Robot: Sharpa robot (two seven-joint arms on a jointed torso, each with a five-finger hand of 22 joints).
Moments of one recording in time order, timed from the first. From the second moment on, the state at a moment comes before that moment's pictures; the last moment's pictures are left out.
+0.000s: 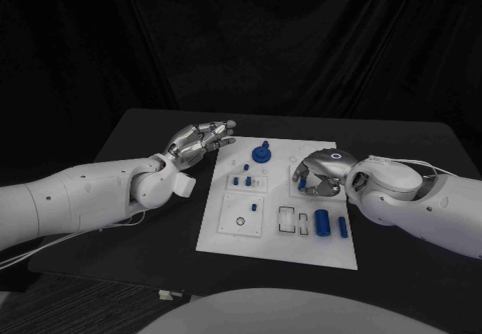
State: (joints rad) left arm 1.14 -0.84 -0.21 1.33 -0.01 0.12 0.68; left_hand 1.52 0.17 -0.12 0.28 0.61 0.60 0.17 0.09 0.06 0.14 0.18 0.34 0.05 0.10 0.28 0.17 0.03 0.08 0.15 0.29 0.07 0.23; right arm 1.21 -0.76 -0.21 1.51 -1.71 -0.22 -0.09; right_hand 1.46 -0.16 0.23 0.18 0.32 0.95 0.09 0.11 0.16 1.08 0.07 0.21 0.08 1.47 -0.03 1.43 1.27 0.06 1.47 0.08 1.30 1.31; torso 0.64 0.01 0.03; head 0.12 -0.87
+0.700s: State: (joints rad) left arm 1.13 -0.84 -0.21 1.33 -0.01 0.13 0.68; left_hand 1.52 0.17 -0.12 0.27 0.61 0.60 0.18 0.09 0.06 0.14 0.18 0.35 0.05 0.10 0.28 0.17 0.03 0.08 0.15 0.29 0.07 0.23; right arm 1.21 -0.76 -0.21 1.51 -1.70 -0.24 -0.07; right_hand 1.50 -0.14 0.30 0.09 0.42 1.06 0.11 0.27 0.28 1.14 0.06 0.29 0.12 1.47 -0.03 1.43 1.27 0.06 1.47 0.07 1.30 1.31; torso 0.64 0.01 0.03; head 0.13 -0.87
